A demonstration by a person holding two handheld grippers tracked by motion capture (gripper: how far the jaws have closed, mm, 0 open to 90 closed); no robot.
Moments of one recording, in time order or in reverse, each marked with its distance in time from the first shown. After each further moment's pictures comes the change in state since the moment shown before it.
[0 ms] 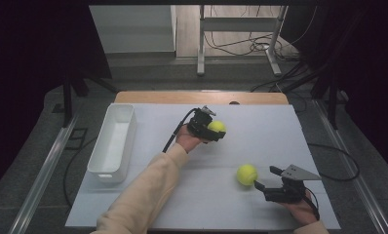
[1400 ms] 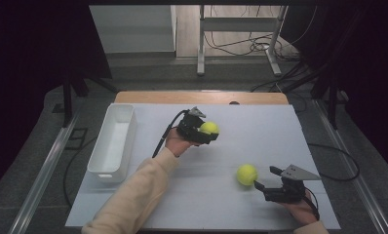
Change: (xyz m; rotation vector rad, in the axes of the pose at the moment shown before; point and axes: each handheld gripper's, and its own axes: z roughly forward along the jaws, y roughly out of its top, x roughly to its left) left arm -0.006 -0.016 -0.040 -0.057 -0.013 0.011; right arm 0.000 0.000 0.001 0.009 -0.008 -0.004
